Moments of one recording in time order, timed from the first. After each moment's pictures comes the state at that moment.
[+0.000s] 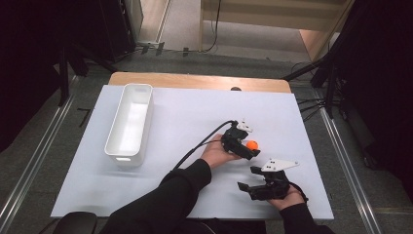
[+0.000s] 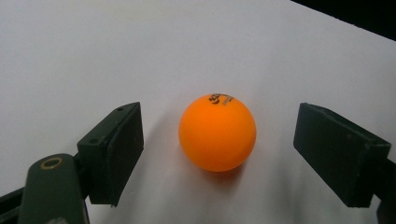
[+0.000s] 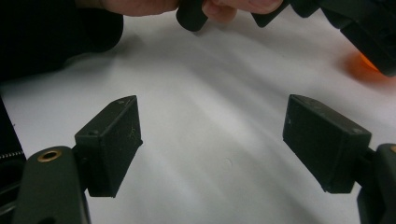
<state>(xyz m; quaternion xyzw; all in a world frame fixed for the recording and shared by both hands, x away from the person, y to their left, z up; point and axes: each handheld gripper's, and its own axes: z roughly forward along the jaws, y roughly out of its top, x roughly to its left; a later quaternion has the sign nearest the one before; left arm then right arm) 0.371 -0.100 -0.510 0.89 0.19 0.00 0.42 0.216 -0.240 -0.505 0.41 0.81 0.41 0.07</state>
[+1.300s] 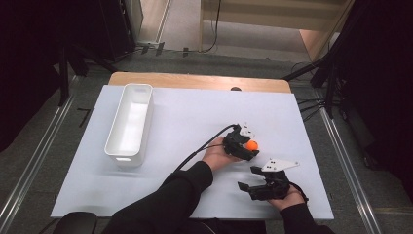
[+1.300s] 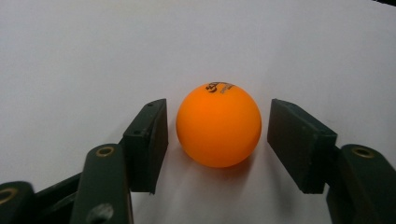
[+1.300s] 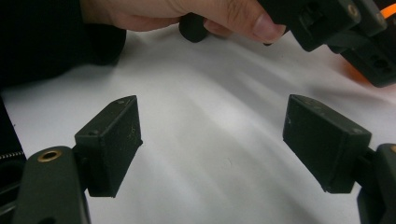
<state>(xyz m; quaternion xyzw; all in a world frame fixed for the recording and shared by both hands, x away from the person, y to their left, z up) 0.362 -0.105 -0.517 0.89 0.17 0.04 0.41 0.216 -0.240 -0.505 0.41 0.81 0.41 0.08</state>
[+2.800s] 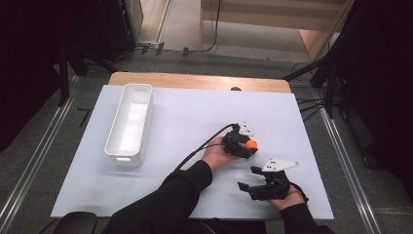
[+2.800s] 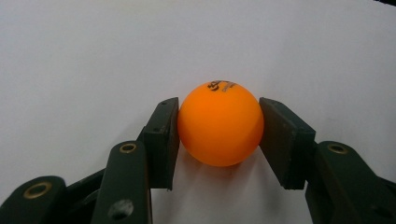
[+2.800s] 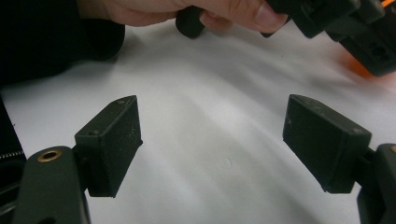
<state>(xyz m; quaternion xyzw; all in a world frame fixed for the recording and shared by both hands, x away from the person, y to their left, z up) 0.363 -0.101 -0.514 0.89 0.18 0.04 0.41 0.216 -0.241 -0.505 0.41 0.81 0.41 0.07</state>
